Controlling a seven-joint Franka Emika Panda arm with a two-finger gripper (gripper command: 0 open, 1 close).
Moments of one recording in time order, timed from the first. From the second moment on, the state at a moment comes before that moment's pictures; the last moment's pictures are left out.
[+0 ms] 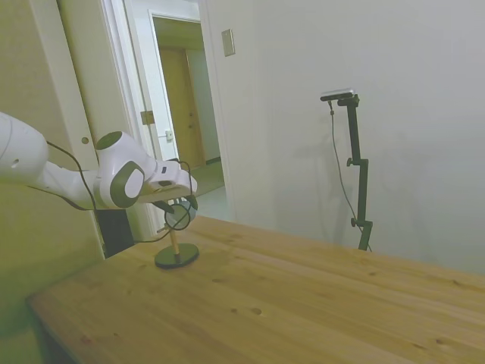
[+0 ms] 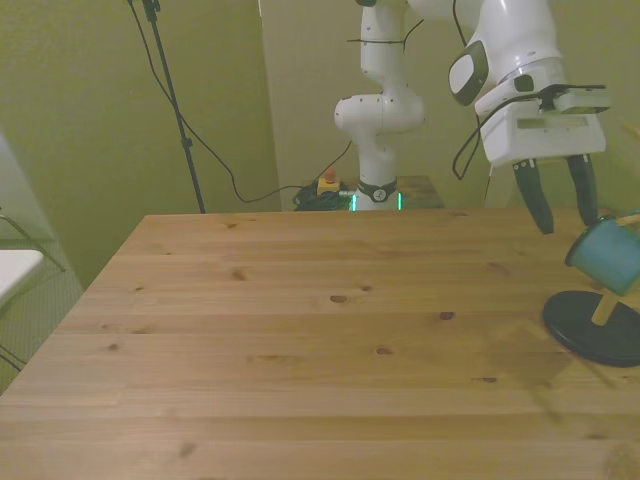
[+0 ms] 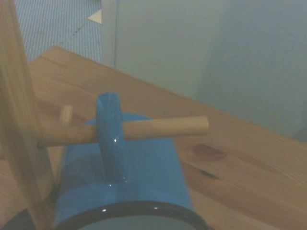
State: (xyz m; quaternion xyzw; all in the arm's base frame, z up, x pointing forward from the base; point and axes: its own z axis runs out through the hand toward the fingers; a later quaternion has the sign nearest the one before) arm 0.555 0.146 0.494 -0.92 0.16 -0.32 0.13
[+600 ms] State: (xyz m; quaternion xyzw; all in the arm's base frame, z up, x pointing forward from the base) arm 0.558 0.143 0.486 -0.93 0.16 -0.30 0.11
